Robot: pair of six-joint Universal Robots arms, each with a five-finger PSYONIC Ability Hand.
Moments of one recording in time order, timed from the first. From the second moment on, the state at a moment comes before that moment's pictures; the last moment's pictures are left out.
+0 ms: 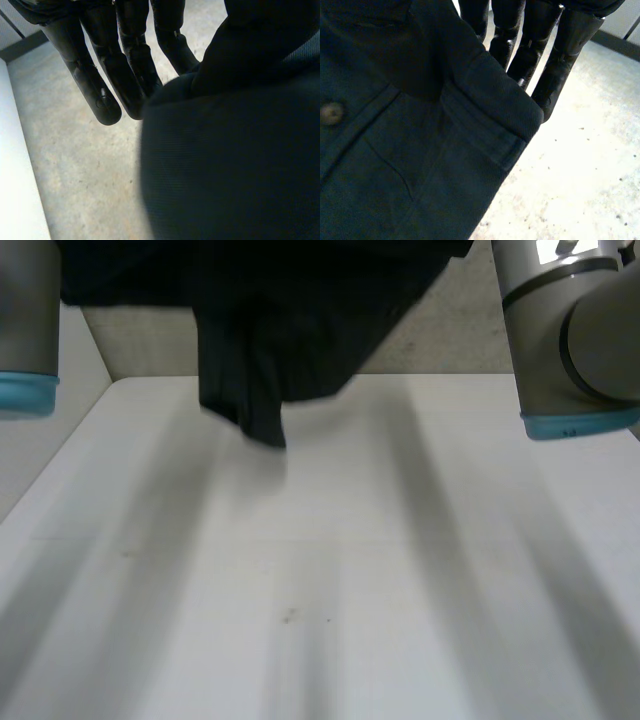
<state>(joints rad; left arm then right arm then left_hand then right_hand) 4.24 -1.75 -1.02 3.52 -1.66 3.48 2.08 -1.21 1.02 -0.62 1.50 2.80 1.13 1.20 1.19 1.20 0.97 0.97 1.18 1.17 1.19 0.96</state>
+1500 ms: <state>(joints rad) 4.16 -1.86 -1.89 3.36 -1.81 3.28 1.97 -1.33 1.82 -0.22 1.35 2.94 1.12 1.19 1.18 1.19 0.99 0.99 1.18 1.17 1.20 0.97</state>
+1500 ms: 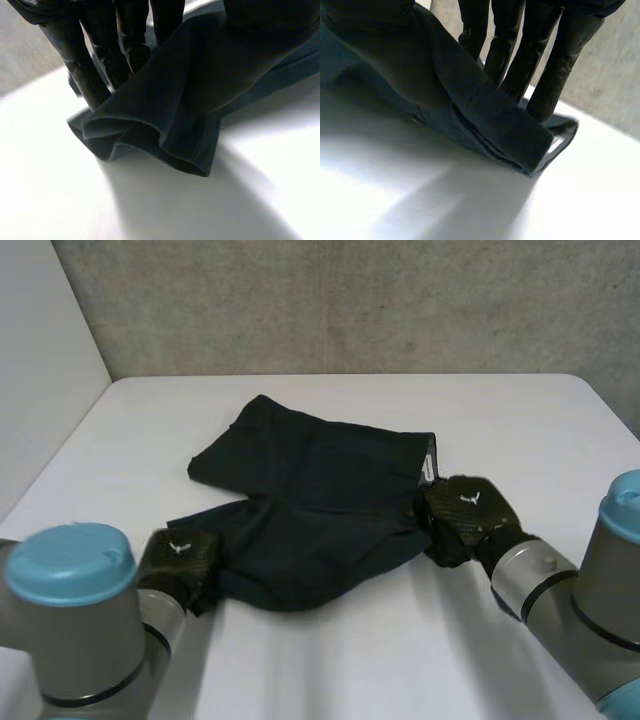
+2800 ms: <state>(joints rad) 4.12 -2.65 -0.61 3.11 -1.88 3.87 1.97 -0.78 1.03 -0.07 1.53 2.40 0.25 0.23 0.25 0.23 0.05 0.25 0.28 0.26 0.28 0.10</state>
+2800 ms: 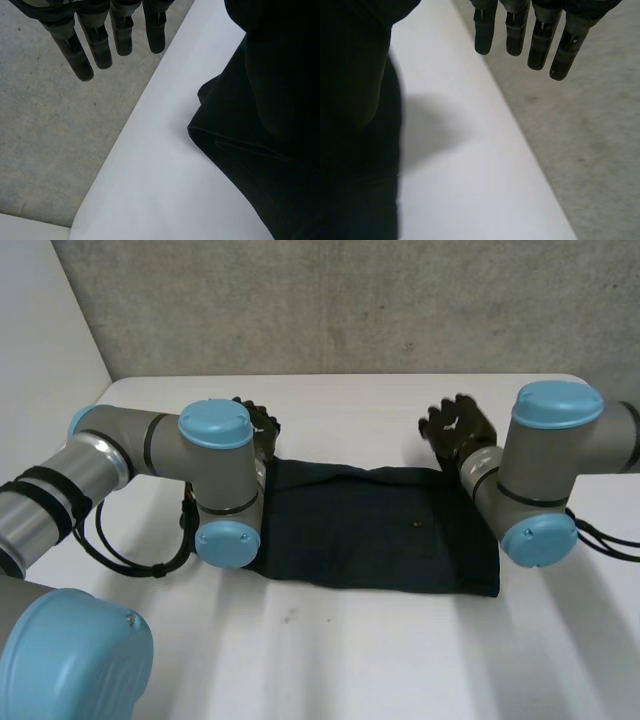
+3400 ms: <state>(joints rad) 4.27 -2.85 -0.30 3.09 -1.59 3.89 1.87 -1.05 1.43 -0.01 1.38 2.55 0.25 0.22 0.23 0.22 0.05 0.25 0.28 0.26 0.28 0.10</state>
